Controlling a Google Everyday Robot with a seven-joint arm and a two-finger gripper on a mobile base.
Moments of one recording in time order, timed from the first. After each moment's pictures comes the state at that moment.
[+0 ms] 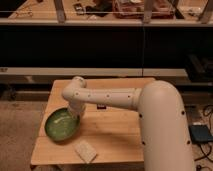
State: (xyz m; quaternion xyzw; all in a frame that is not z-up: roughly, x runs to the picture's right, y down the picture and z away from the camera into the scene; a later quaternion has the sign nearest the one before) arm -0.182 0.139 0.860 -0.13 -0.31 -0.76 0.56
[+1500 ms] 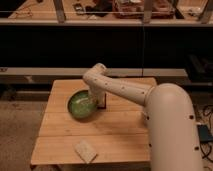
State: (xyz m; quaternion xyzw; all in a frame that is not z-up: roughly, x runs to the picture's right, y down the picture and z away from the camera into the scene) arm -0.037 0.093 0.888 -0.20 -0.23 -0.69 0.65
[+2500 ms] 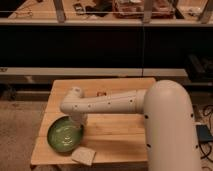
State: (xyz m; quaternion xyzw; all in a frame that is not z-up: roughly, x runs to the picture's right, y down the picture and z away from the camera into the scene) arm -0.161 0.206 0.824 -0.16 -0.29 -0.80 0.50
